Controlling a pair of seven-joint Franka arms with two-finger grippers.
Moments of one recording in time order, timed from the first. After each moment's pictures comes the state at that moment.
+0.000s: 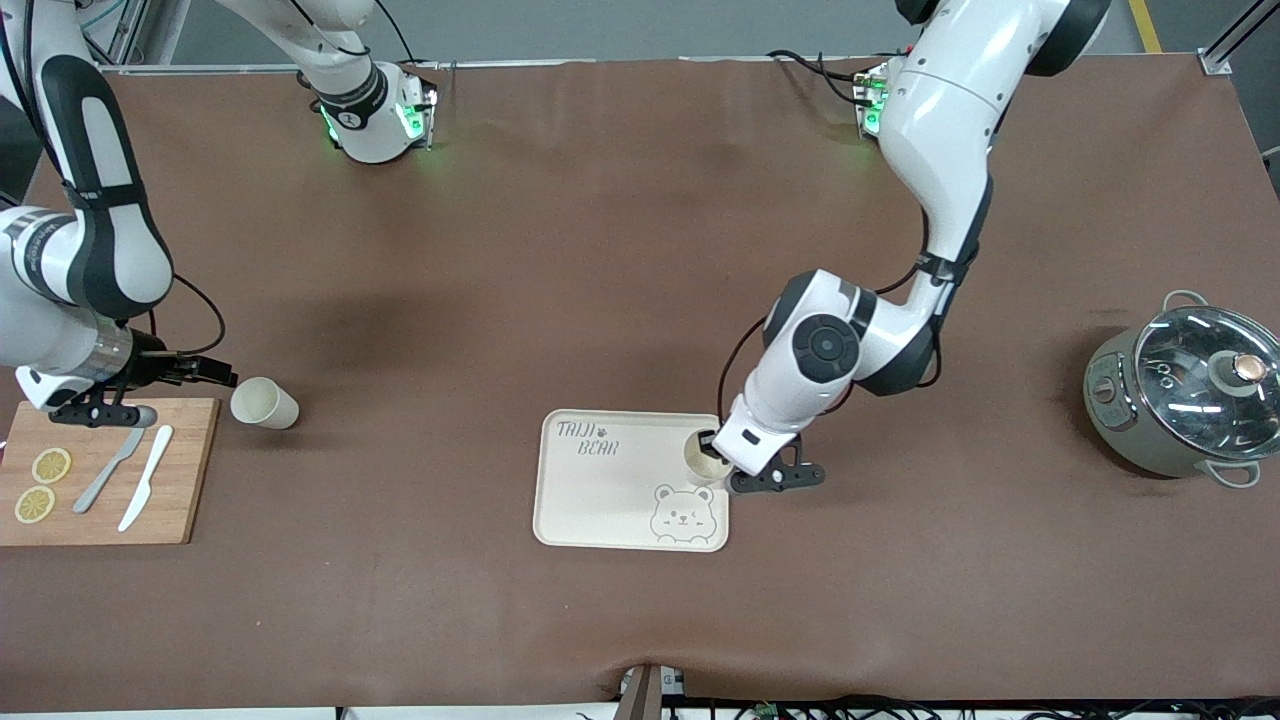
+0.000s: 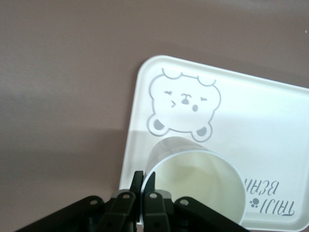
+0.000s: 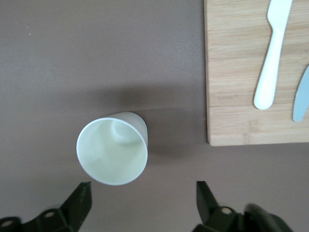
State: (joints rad) left arm -0.51 0.78 -0.05 -1.39 -0.08 2.37 -0.62; right arm -0.25 0.33 0.00 -1.99 0.06 2.21 -0.23
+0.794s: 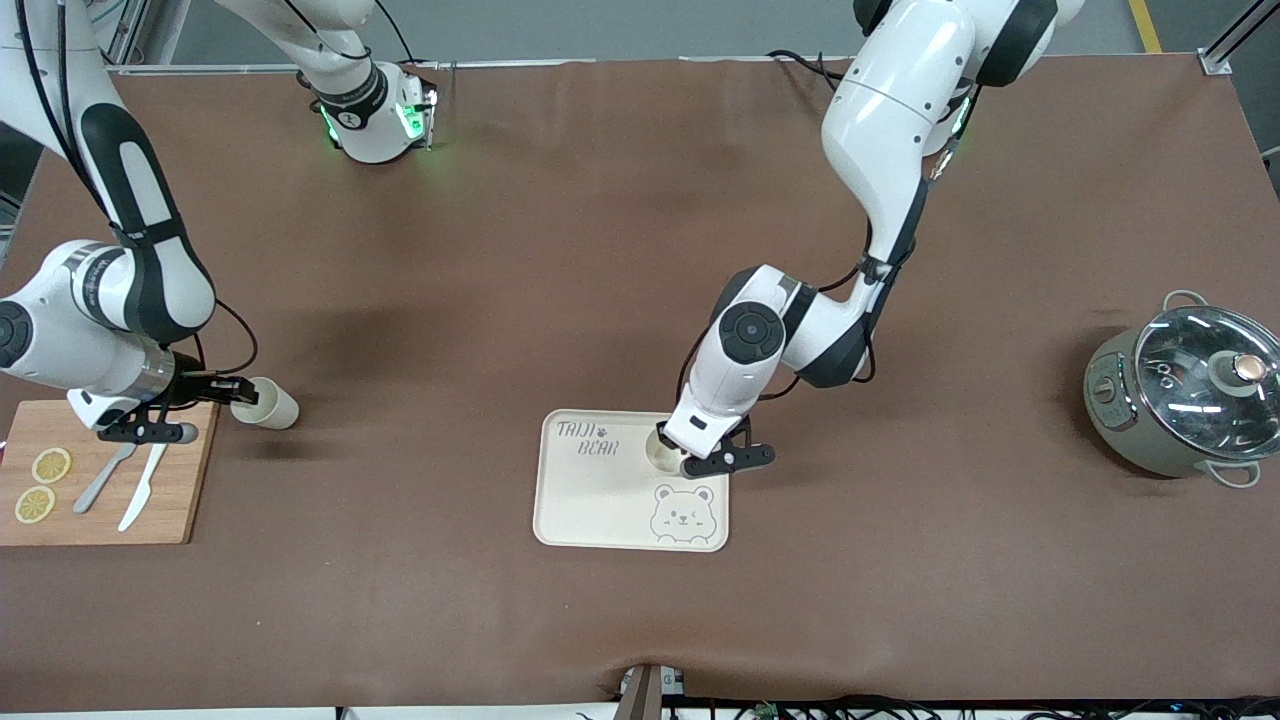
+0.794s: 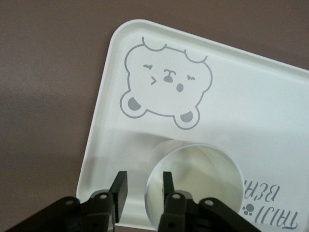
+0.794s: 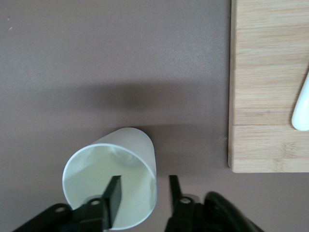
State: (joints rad) left arm -0.63 0.84 0.02 -1.36 -0.08 2.41 -0.75; right arm -0.24 0.42 0.01 -1.99 0.06 2.31 -0.24
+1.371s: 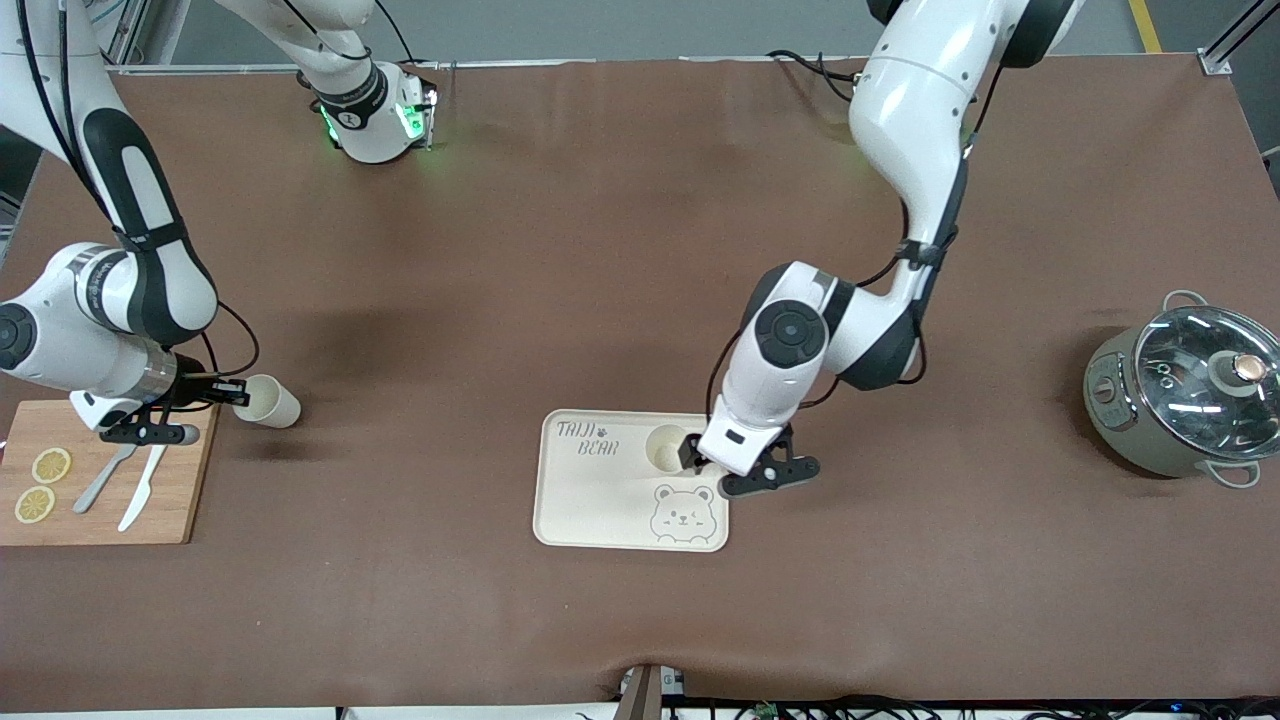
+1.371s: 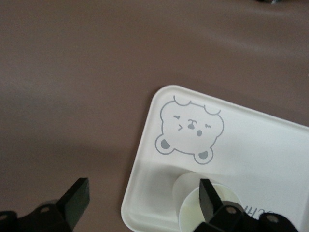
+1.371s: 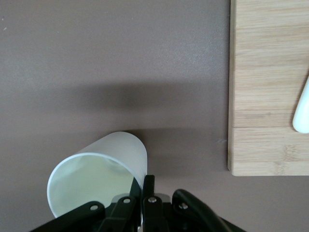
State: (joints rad) left arm -0.61 0.74 0.12 -1.32 -0.07 2.27 -0.75; right arm -0.24 0.43 0.01 -1.99 0.06 2.31 -0.24
